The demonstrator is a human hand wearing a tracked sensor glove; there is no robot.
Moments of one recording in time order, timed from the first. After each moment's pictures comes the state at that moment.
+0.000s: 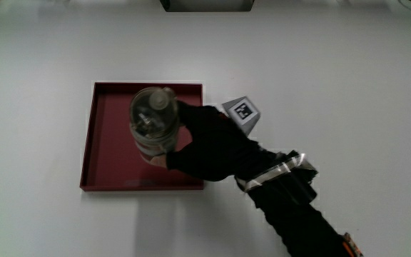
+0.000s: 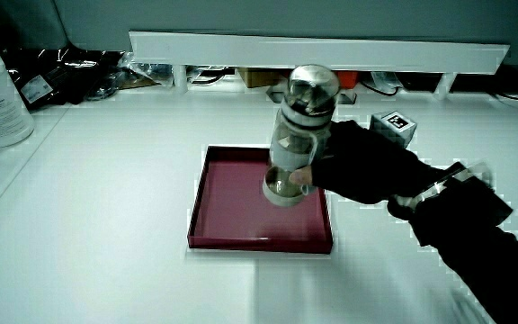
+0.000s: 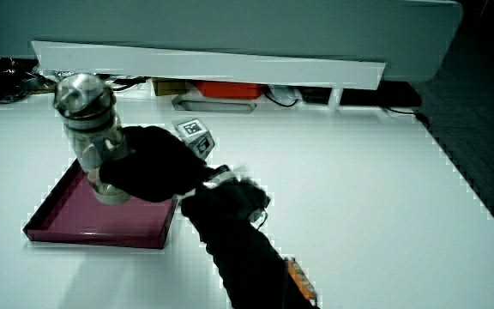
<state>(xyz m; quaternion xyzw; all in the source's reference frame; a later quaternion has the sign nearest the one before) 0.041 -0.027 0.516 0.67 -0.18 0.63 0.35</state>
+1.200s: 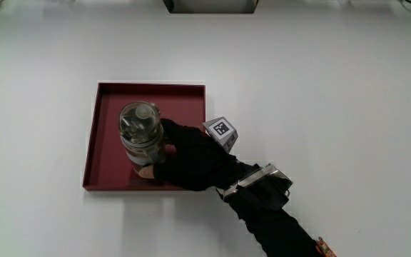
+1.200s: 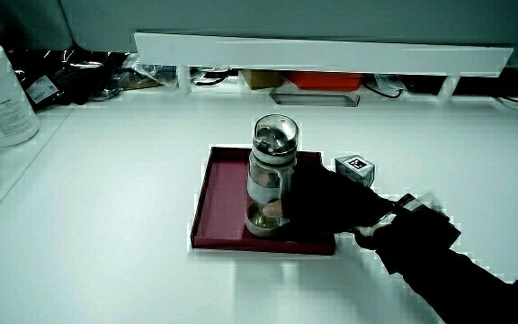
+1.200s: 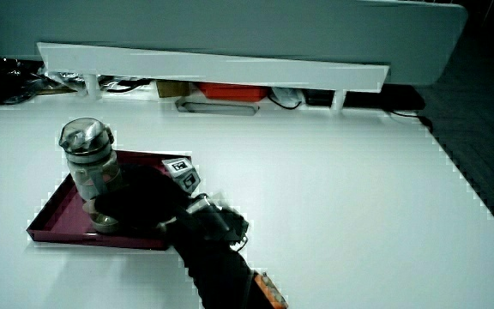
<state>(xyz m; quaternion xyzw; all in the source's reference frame) 0.037 -0.010 0.564 0.63 -0.13 0.64 0.42</state>
